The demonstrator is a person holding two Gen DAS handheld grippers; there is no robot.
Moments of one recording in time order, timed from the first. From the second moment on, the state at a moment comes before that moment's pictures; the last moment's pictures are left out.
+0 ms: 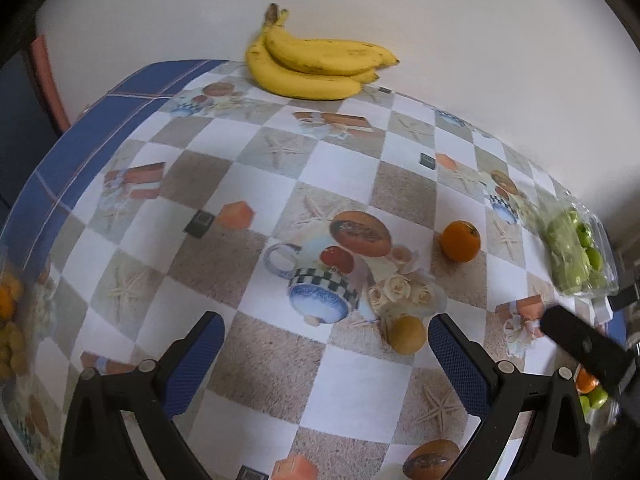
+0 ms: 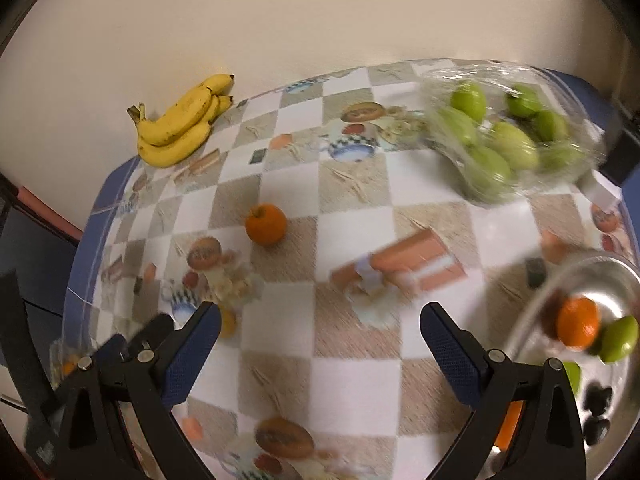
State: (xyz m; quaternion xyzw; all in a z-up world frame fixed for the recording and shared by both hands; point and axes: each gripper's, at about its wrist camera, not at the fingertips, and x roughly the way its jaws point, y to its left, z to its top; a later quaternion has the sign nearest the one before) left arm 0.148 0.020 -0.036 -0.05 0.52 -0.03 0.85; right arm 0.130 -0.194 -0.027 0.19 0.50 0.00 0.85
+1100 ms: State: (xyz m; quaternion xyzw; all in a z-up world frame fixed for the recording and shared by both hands) left arm 0.158 -0.017 -0.069 -0.06 0.54 -0.13 0.83; right arm 0.216 -0.156 -0.063 0.16 0.53 0.05 0.83
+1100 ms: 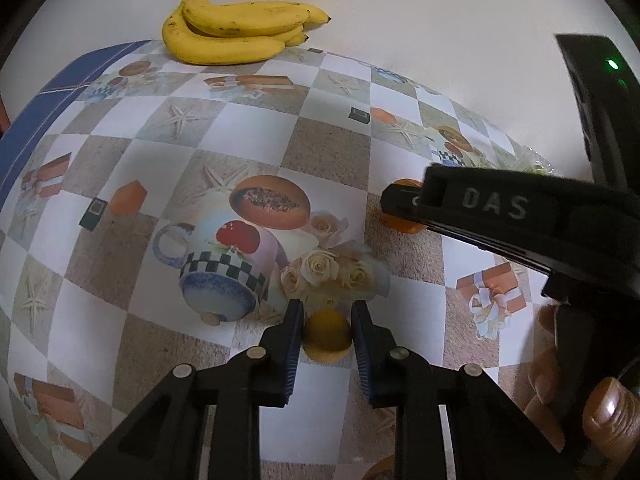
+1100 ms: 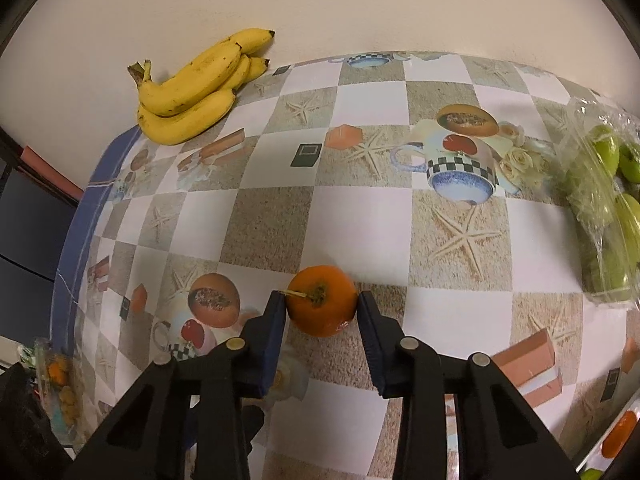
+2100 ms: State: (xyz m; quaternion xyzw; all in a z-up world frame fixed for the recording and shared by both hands) left arm 0.051 -0.013 0.008 -0.06 0.53 -0.07 0.84; right arm 0.044 -0.181 -0.013 0.17 0.54 -0.01 0.83
